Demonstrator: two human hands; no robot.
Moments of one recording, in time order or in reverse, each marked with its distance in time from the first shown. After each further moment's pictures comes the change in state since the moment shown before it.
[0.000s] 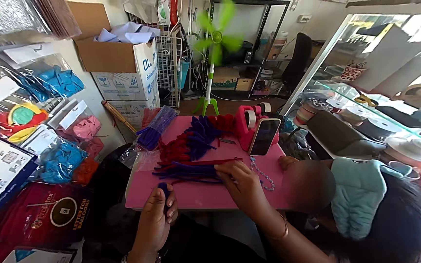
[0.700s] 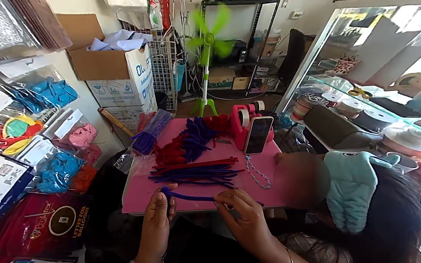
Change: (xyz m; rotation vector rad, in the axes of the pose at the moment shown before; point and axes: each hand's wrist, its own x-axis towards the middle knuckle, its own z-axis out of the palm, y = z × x) left_hand -0.002 -0.011 0.017 0.386 0.068 0.164; right_hand -0.053 -0.031 -0.003 0.062 0.096 0.036
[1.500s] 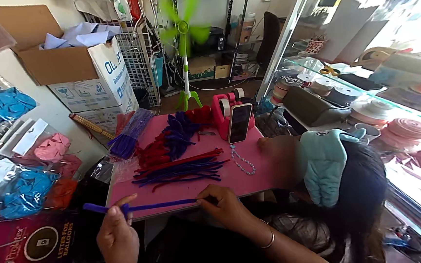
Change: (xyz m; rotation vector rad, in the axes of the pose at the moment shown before) left_hand 0.007 0.010 -0.025 0.481 0.203 0.369; right_hand -0.013 0.022 -0.001 0.287 -0.316 0.408
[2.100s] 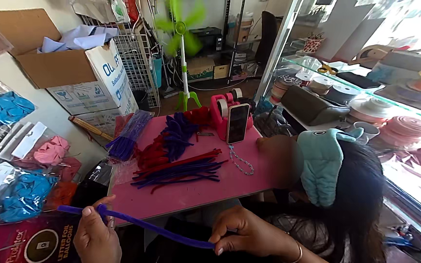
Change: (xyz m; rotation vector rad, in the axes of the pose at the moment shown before) left_hand 0.022 0.003 -0.016 -0.032 0.118 -0.110; right_hand -0.025 -0.021 -0.036 0.395 -0.353 -0.267
